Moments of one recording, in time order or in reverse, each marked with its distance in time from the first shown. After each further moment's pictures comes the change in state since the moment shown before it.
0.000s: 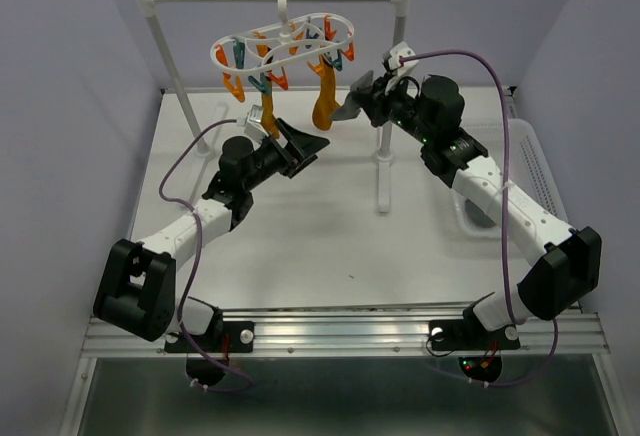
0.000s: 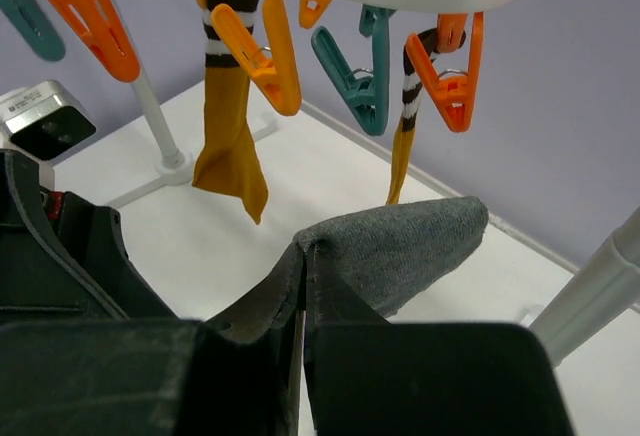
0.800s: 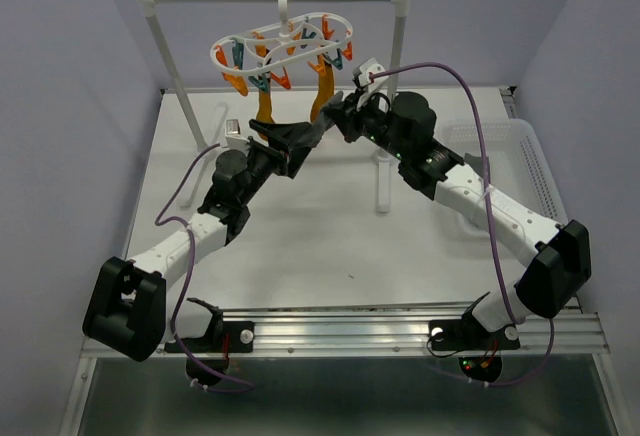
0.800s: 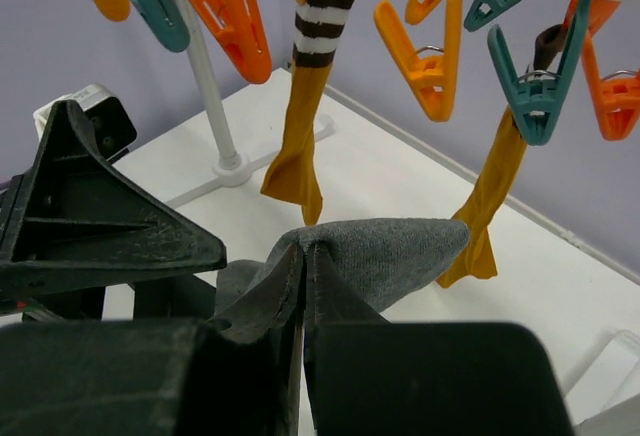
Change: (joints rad) left arm -0.026 -0.107 -0.100 0.101 -0.263 -0.395; right arm 0.158 0.025 -0.031 0.069 0.131 0.027
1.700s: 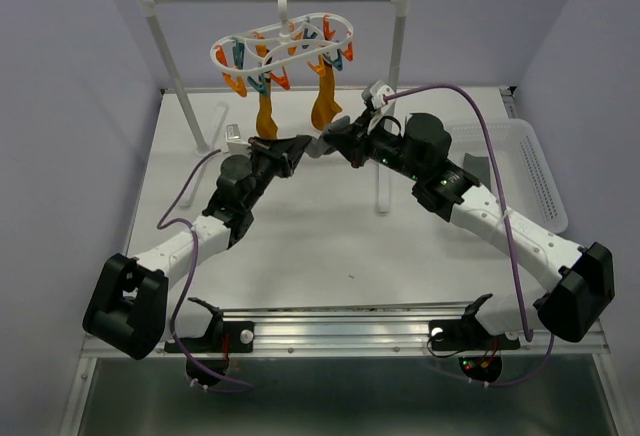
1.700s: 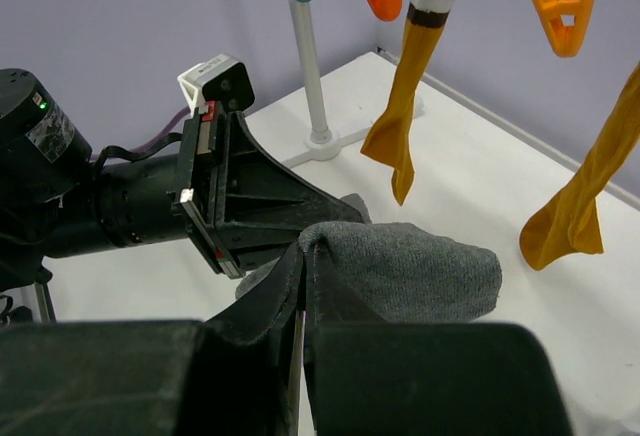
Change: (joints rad) left arm -0.038 0.012 -0.034 0.048 -0.105 -0.029; right arm 0.038 -0.160 -0.173 0.021 -0.147 0.097
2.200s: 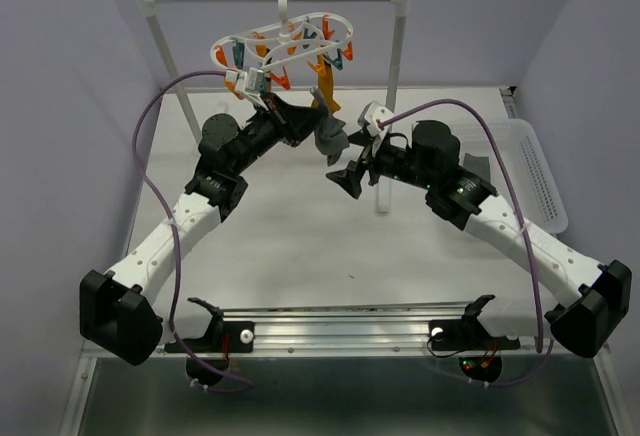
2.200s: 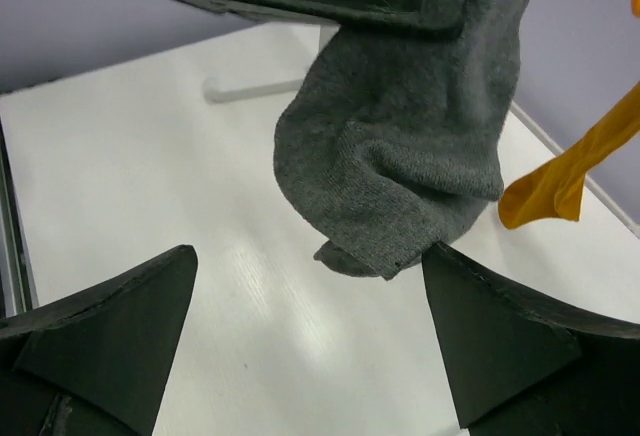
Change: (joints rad) left arm -0.002 -0.015 0.386 -0.213 0.322 0.726; right arm 0.000 -0.082 -0.029 -0.188 -0.106 -0.231
